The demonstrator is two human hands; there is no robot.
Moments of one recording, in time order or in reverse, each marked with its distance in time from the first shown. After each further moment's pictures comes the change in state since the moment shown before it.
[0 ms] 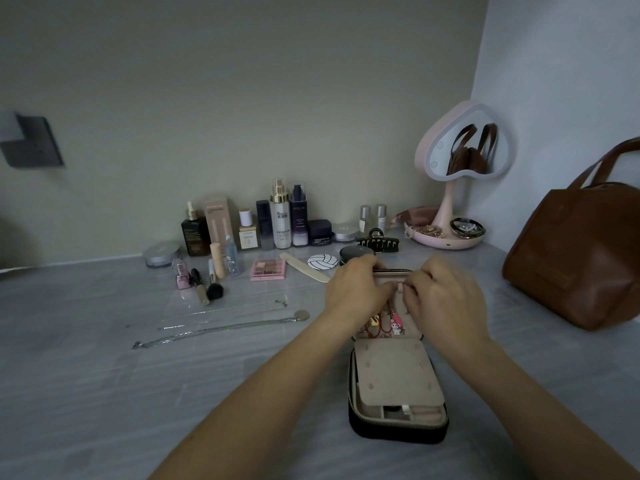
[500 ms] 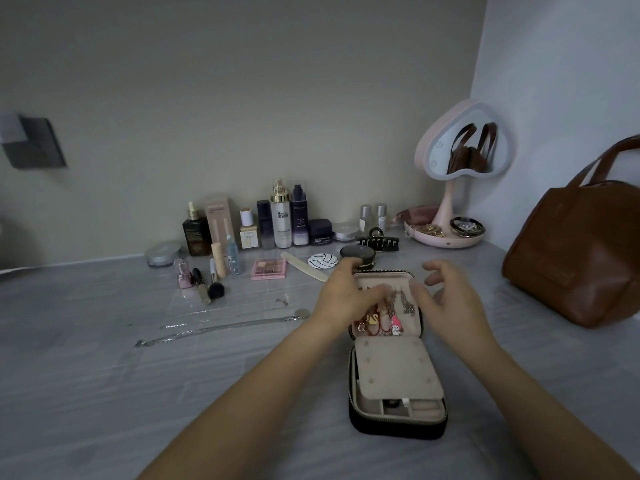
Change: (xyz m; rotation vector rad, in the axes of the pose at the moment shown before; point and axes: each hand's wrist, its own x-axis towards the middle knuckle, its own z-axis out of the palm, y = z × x) left_hand -0.010 -0.015 -0.005 -0.361 -0.048 -0.148; right_hand -0.010 0.002 -0.006 0.569 -0.222 0.525
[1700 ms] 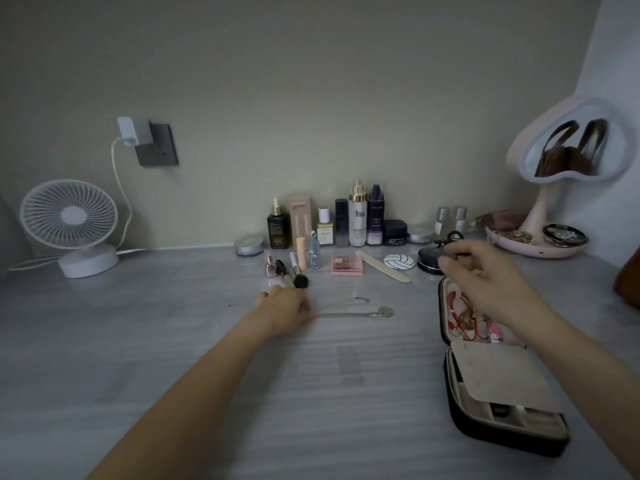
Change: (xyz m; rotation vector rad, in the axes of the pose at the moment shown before) left_hand -0.020 -0.132 -0.178 0.868 -0.131 -0.168; right_hand 0.008 -0.099 0.026 0.259 -0.268 -0.016
